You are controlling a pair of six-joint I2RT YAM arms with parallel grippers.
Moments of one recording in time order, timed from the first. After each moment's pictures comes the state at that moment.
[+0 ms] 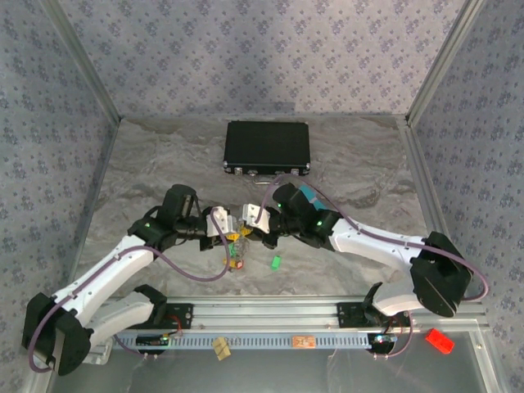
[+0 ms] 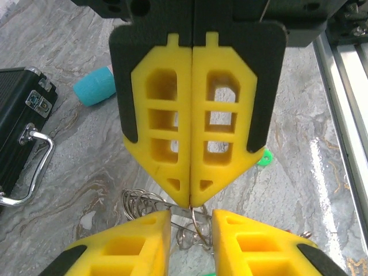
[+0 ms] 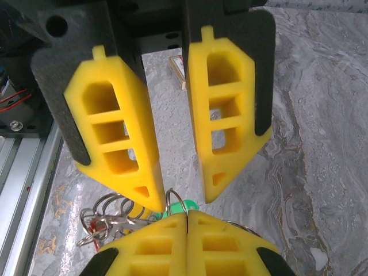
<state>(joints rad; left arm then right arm) -0.56 0.98 0.68 -0.44 0.64 0.76 0.91 1.37 0.86 -0.06 -0.45 -0.44</state>
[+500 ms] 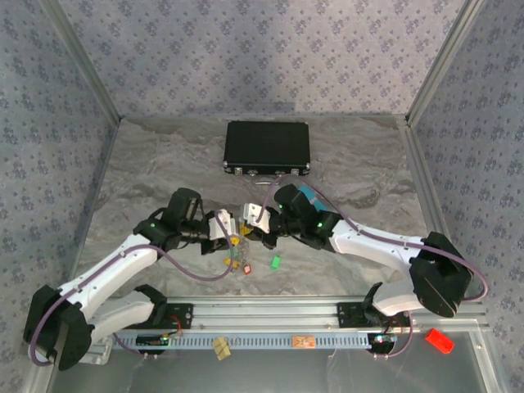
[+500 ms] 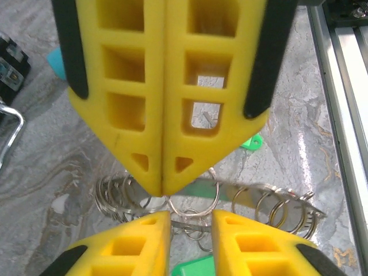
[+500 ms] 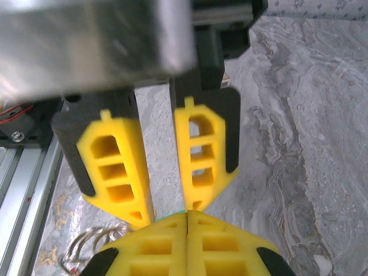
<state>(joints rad) -0.58 1.02 0.64 -0.44 0.61 0.72 0.91 1.37 0.83 0.01 -0.46 -0.41</state>
